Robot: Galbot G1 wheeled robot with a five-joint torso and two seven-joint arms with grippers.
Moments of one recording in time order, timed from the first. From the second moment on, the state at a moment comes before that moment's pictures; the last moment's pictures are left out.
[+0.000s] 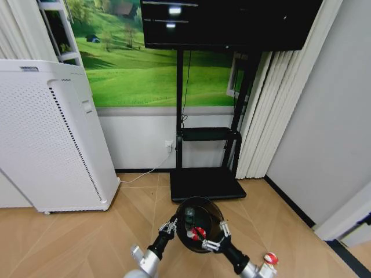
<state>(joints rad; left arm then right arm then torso) 1.48 -1.36 -0.27 -1.85 -0.85 -0.08 0.28 -1.69 1.14 0.51 2.11 0.38 0.31 -0.25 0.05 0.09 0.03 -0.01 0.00</state>
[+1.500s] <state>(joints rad) 1.52 -1.25 -0.45 -1.86 -1.02 -0.09 0.31 -1.26 1.17 0.56 1.09 0.61 -0.19 0.40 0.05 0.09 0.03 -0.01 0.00</state>
